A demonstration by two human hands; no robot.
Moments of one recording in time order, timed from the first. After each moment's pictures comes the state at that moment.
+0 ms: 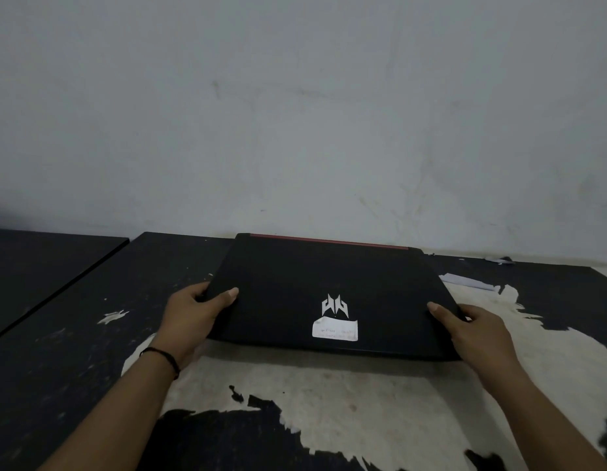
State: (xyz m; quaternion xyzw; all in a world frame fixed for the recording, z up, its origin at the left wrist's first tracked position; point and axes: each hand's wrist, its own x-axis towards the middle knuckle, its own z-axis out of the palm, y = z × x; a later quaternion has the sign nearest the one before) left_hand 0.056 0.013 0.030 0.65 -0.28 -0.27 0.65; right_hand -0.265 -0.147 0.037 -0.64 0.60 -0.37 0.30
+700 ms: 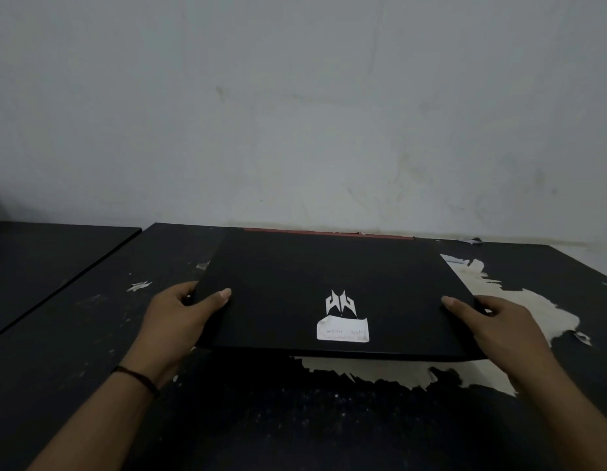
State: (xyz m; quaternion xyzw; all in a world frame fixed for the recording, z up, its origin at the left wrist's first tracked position) left_hand 0.011 0.115 0.034 0.63 -0.32 -0.25 0.67; right_hand -0.327 -0.044 0.054 -0.66 0.59 -0.37 0.27
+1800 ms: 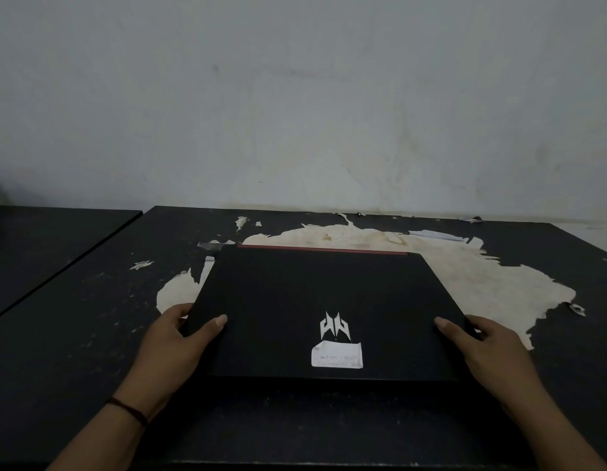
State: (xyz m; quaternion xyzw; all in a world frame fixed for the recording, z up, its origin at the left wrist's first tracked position) left_hand -0.009 0.150 -0.010 0.72 -0.29 -0.24 0.58; right_hand -0.335 -0.001 0.016 -0.64 0.61 -0.34 0.32
